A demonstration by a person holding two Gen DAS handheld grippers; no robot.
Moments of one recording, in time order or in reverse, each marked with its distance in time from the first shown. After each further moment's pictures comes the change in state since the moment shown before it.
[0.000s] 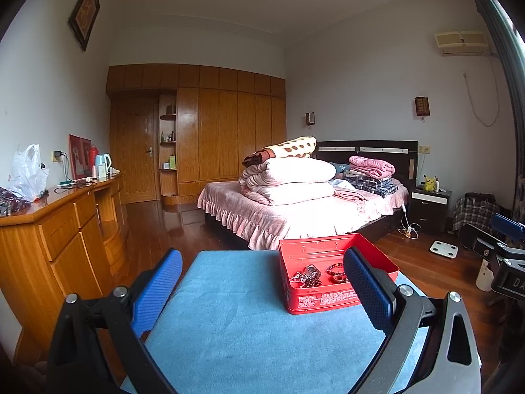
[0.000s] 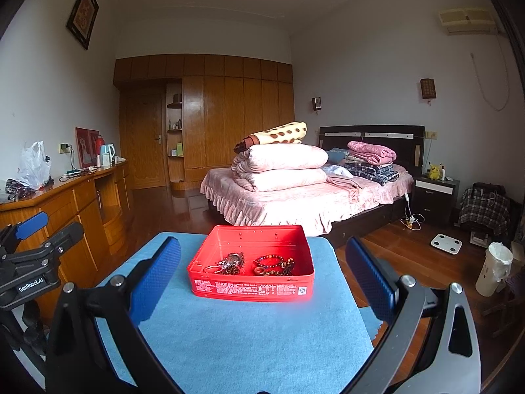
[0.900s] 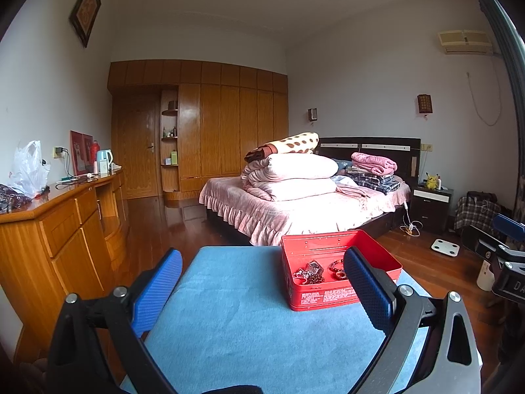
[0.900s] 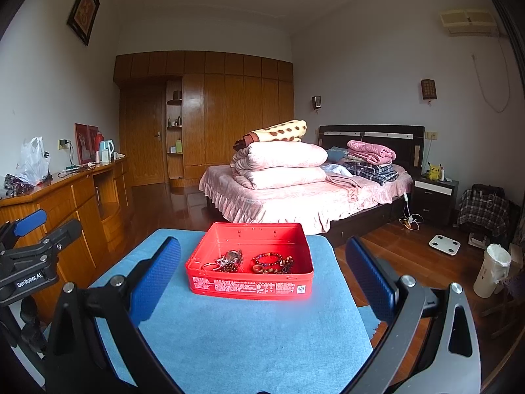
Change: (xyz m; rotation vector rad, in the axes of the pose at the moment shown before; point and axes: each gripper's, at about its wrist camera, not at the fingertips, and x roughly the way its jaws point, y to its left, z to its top) left arm 0.001 0.002 0.003 -0.007 0.017 0.008; right arm -0.003 0.000 -0.001 -0.009 0.004 -0.005
